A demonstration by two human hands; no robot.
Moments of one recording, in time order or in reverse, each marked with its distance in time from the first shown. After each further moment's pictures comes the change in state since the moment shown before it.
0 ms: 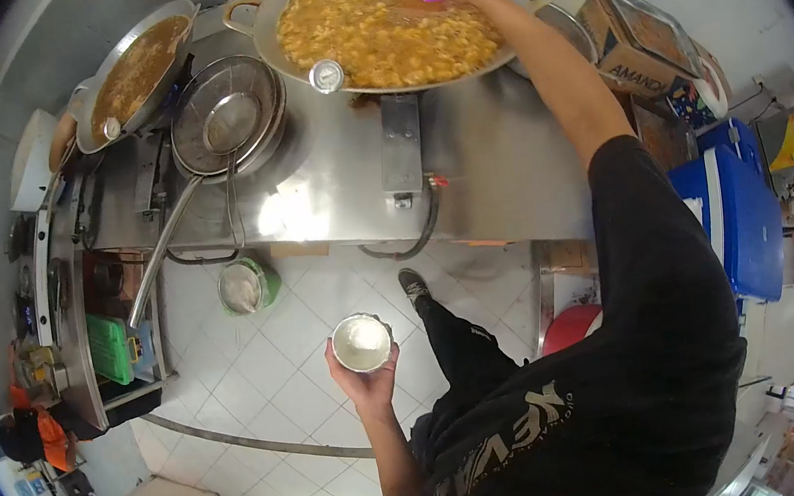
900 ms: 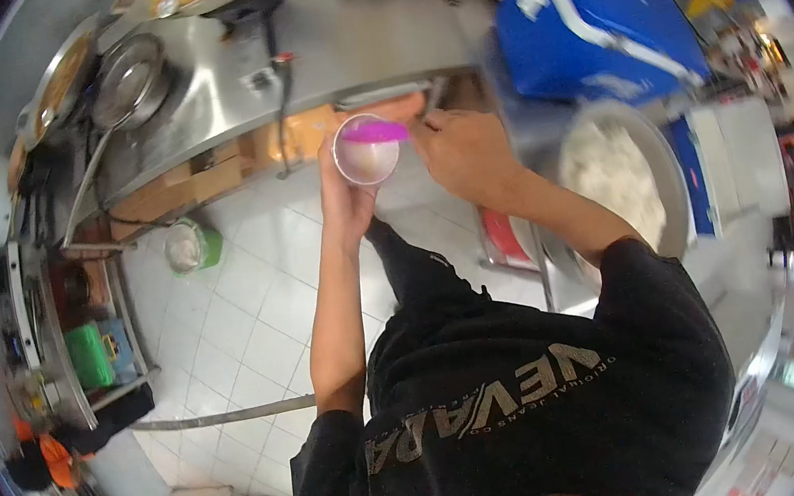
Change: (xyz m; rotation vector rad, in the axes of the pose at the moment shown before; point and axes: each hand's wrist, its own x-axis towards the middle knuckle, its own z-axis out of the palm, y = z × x) left_hand -0.125 -0.185 -0.015 0.590 -0.568 -0.159; right_hand -0.711 0.010 -0.185 0.318 0.081 -0.169
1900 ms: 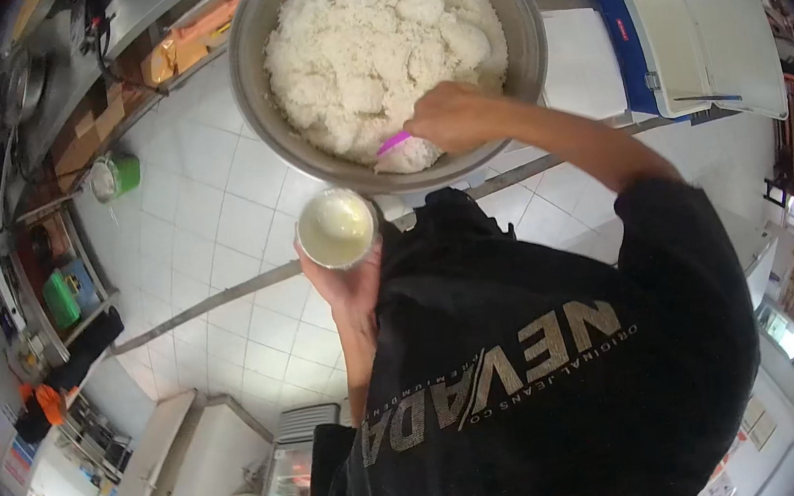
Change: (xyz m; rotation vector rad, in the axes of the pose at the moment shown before) left_hand -0.300 -0.446 0.238 -0.341 0.539 -0.125; right_hand -0.435 0.309 -0.073 0.246 -0.945 -0.311
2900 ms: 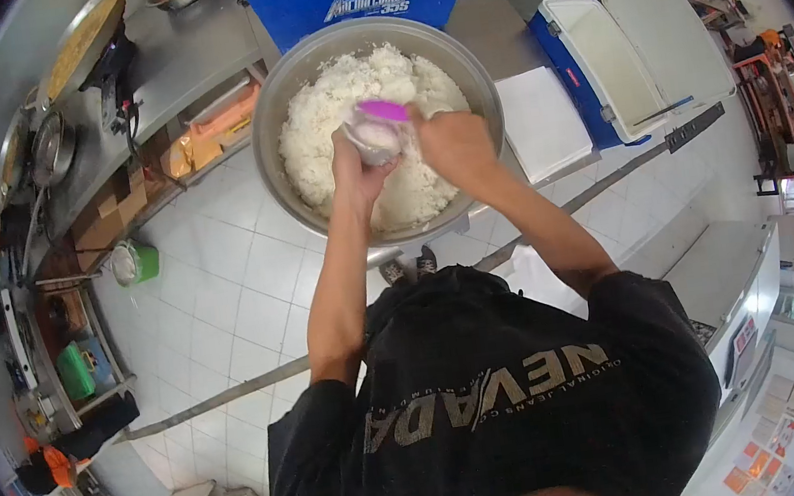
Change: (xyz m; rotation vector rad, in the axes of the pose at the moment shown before) left_hand 0.139 -0.015 0.142 0.514 -0.306 -0.181; right_hand -0.052 -0.060 -0.048 -0.101 0.758 0.717
